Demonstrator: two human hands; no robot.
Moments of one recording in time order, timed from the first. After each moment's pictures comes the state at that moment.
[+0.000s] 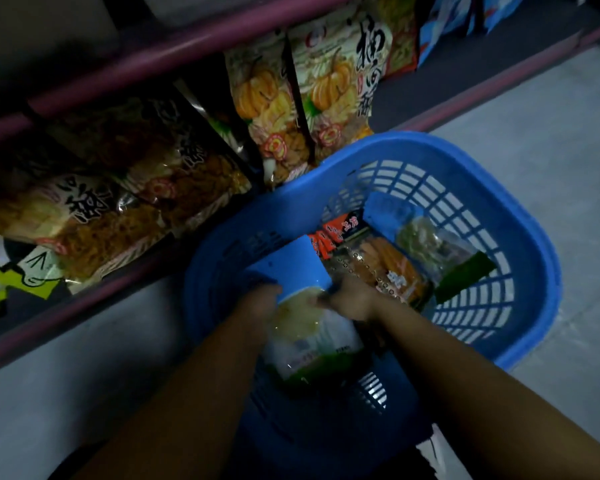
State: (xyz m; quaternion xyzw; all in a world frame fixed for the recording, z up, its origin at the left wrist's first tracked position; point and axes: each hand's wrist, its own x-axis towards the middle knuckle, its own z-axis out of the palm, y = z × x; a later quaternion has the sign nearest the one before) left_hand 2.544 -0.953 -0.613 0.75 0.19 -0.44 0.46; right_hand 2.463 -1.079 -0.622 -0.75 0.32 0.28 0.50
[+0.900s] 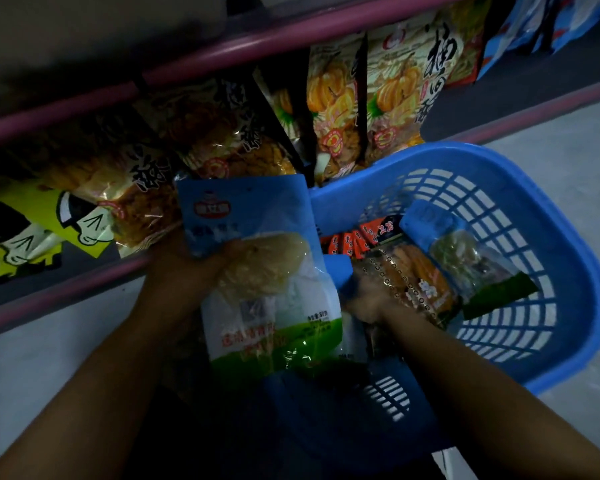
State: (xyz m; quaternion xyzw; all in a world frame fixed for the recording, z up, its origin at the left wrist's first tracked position) left_hand 2.590 -0.850 -0.516 0.78 -0.04 -0.21 0.59; right_hand 2.480 -1.061 -0.629 -0.78 0.32 0.29 0.46
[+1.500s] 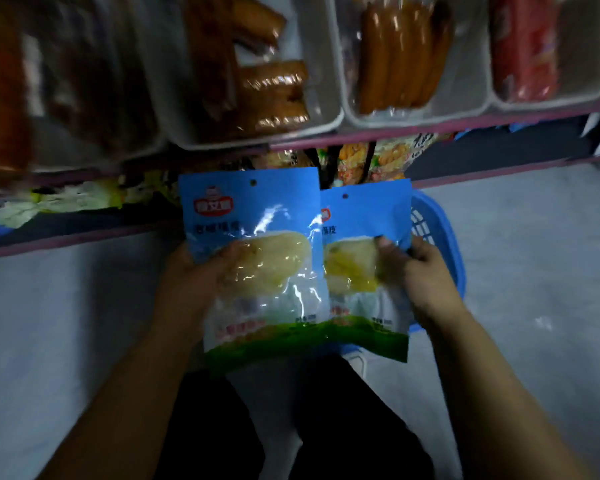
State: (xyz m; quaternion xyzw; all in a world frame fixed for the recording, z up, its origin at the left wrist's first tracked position) left_hand 2.523 -0.787 -0.334 0.68 0.20 -0.23 0.67; right_hand 2.441 -1.041 -0.340 -0.67 0.38 0.01 0.64
